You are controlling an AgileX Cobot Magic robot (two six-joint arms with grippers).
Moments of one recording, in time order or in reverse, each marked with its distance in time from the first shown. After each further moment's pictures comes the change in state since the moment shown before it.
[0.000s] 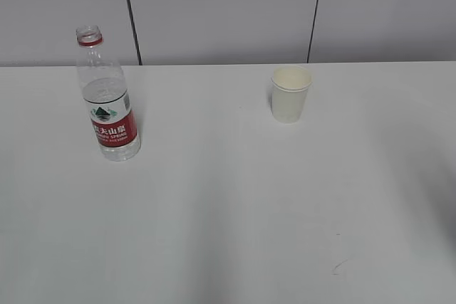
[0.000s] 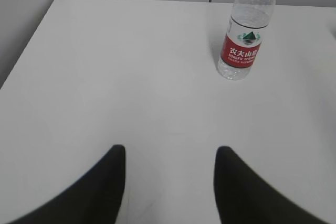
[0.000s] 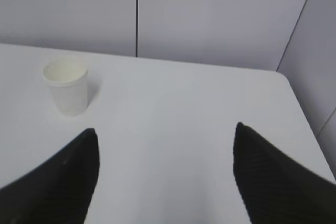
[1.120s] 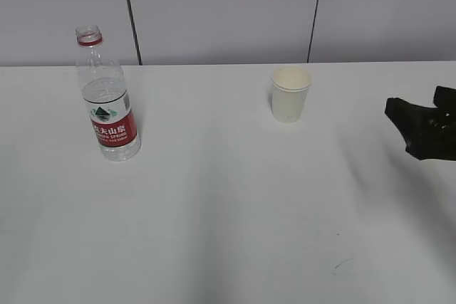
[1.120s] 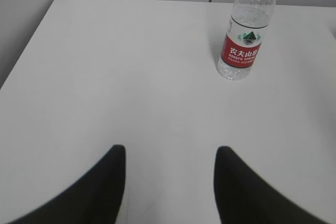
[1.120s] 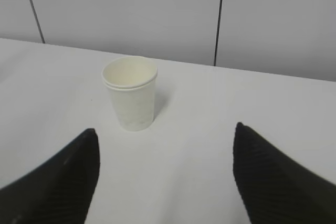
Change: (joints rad) left arm 0.000 0.000 0.000 0.000 0.000 0.000; right arm 0.000 0.777 0.105 -0.294 -1.000 0.246
